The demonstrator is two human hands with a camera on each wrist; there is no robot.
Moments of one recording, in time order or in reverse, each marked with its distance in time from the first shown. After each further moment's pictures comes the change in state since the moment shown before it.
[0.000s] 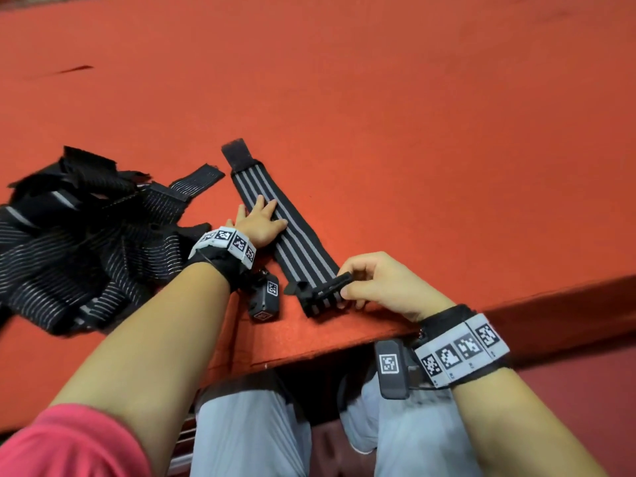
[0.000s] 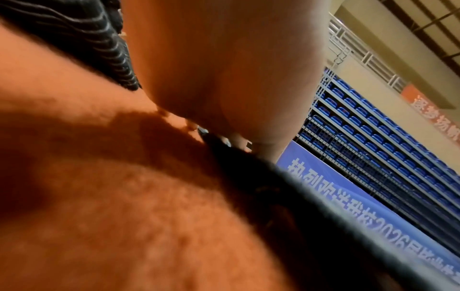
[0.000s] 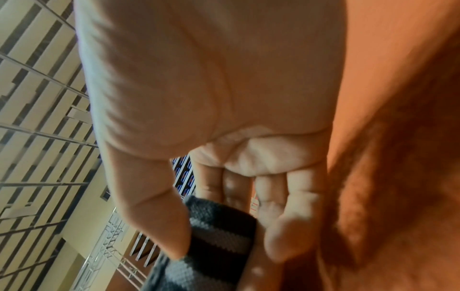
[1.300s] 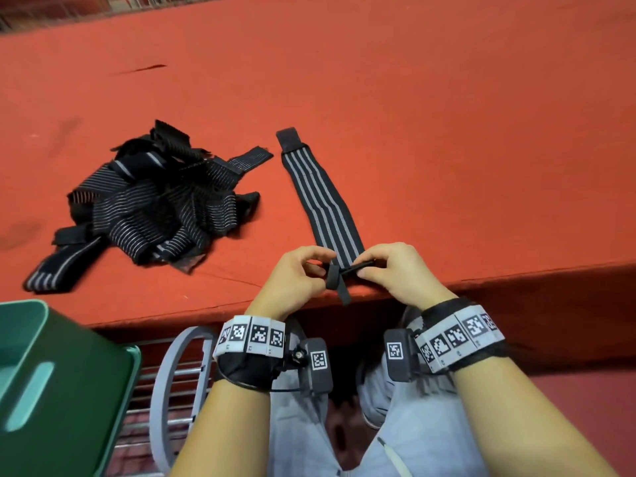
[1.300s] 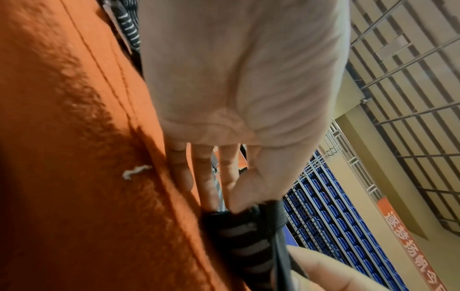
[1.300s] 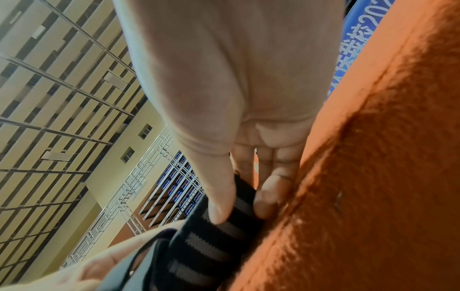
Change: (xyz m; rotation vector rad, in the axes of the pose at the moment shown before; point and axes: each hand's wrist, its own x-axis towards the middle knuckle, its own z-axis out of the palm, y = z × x) left_hand -0.221 0.001 0.074 -0.927 0.128 0.224; right_hand -0.028 0.026 0.037 -0.474 0.237 -0.200
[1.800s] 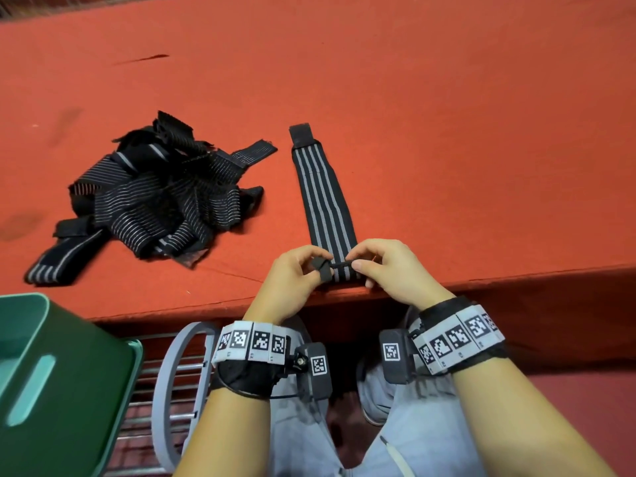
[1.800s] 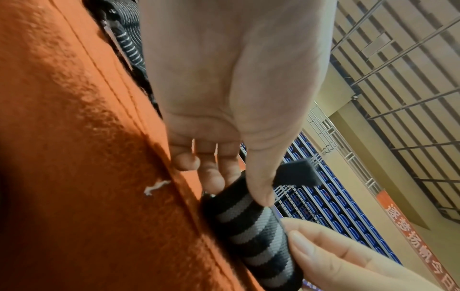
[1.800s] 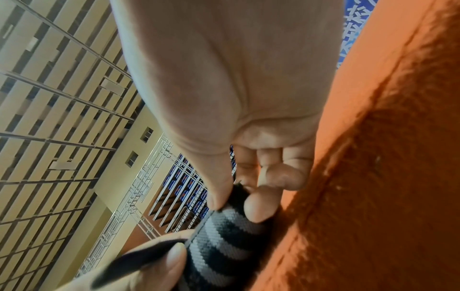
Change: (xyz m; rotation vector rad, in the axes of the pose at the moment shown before) left_hand 0.002 -0.018 -0.007 0.078 0.089 0.131; right_hand 0.002 -0.017 0.010 0.142 -0.059 0.027
